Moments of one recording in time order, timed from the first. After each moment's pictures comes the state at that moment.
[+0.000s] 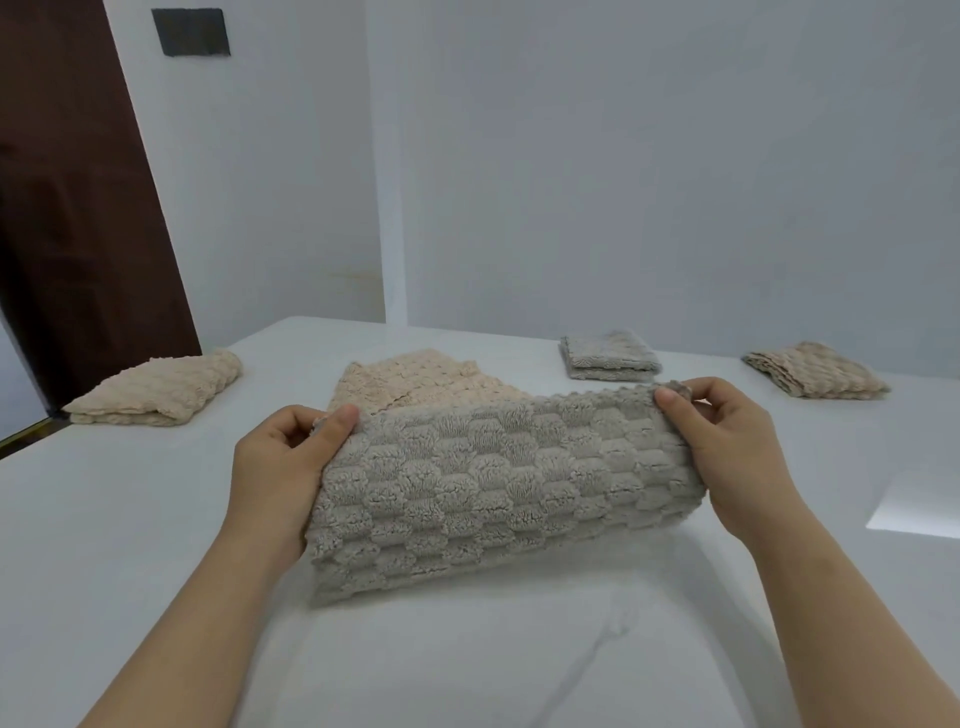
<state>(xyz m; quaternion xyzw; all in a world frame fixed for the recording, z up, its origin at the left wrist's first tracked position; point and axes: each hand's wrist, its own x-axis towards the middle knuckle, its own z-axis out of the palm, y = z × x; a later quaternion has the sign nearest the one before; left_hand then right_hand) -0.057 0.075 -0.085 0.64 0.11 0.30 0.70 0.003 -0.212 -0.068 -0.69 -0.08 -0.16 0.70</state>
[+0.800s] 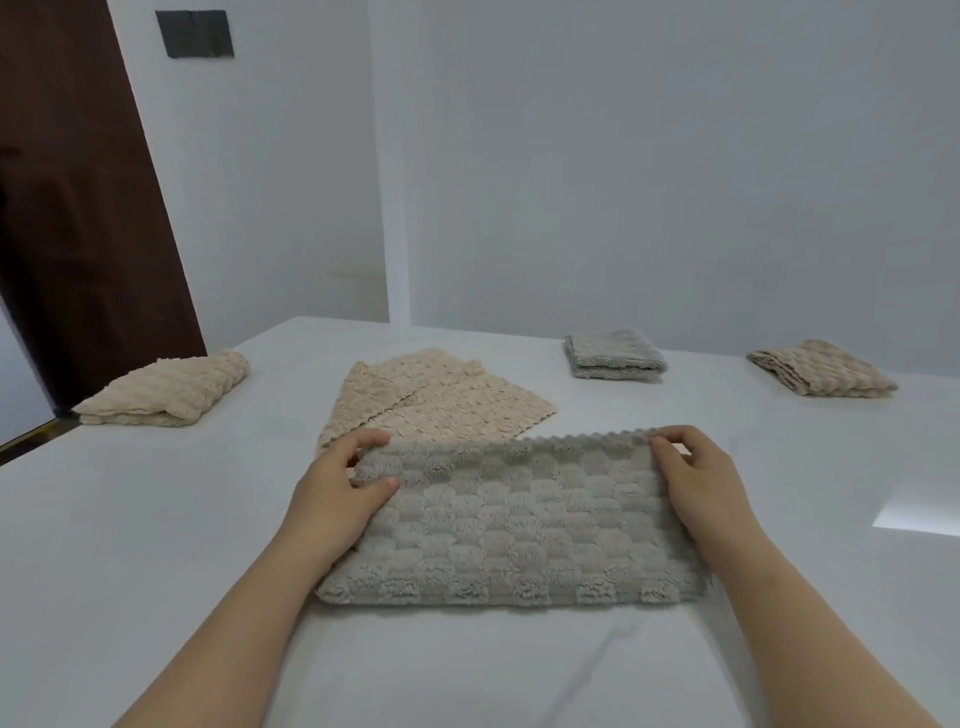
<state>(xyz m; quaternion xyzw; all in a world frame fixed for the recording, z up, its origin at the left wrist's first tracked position) -0.045 0.078 -0.115 0.85 0.09 0.17 0.50 0.012 -0.206 -0.111 -0.82 0.00 -0.16 0.55</state>
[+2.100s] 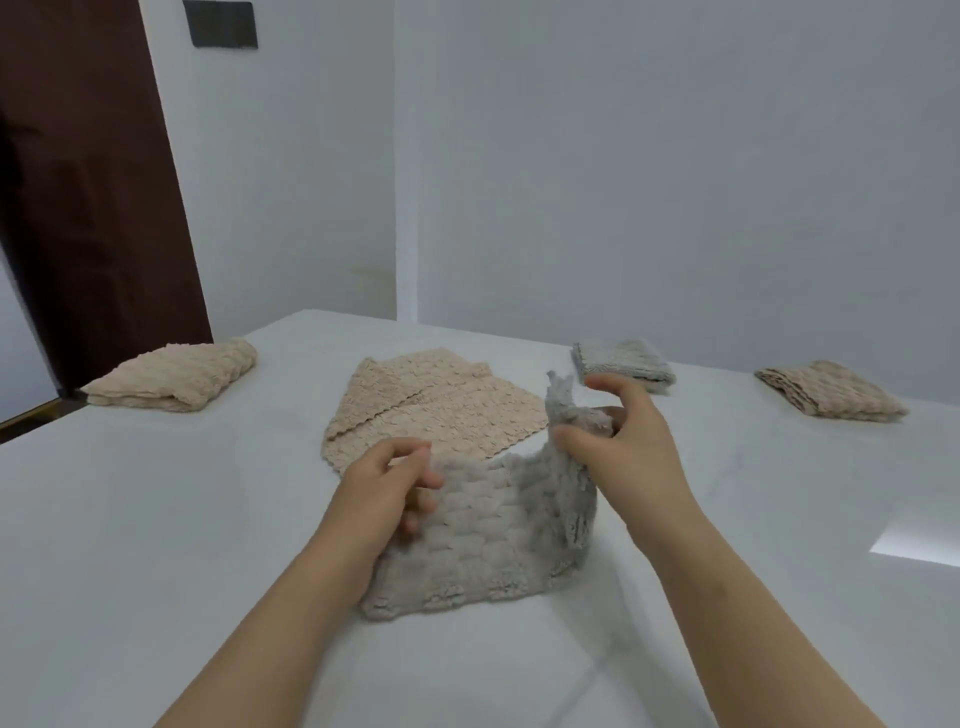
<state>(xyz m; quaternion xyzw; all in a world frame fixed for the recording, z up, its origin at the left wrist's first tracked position) -0.056 0.041 -0.105 0.68 0.13 0.12 0.71 -0.021 -0.140 -0.060 -0.79 -0.10 -0.10 0.60</state>
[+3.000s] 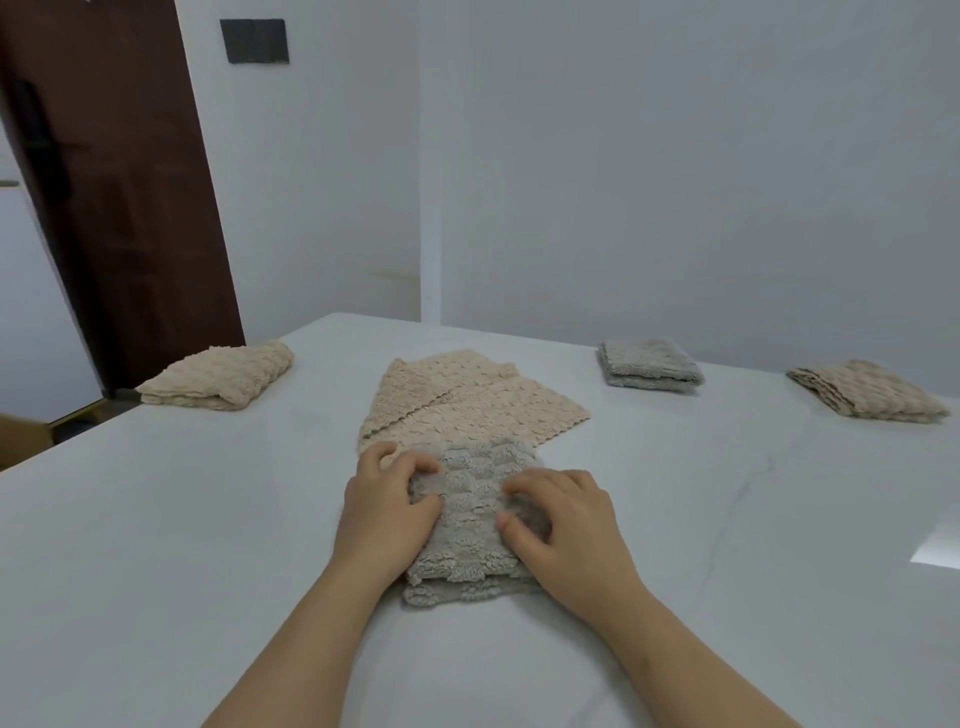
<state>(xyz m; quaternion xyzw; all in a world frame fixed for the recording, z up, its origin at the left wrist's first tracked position) -0.059 0.068 -0.127 0.89 0.13 0.16 0.40 -0.031 -0.103 -0.135 -0.89 -0.27 -0.17 0.31</state>
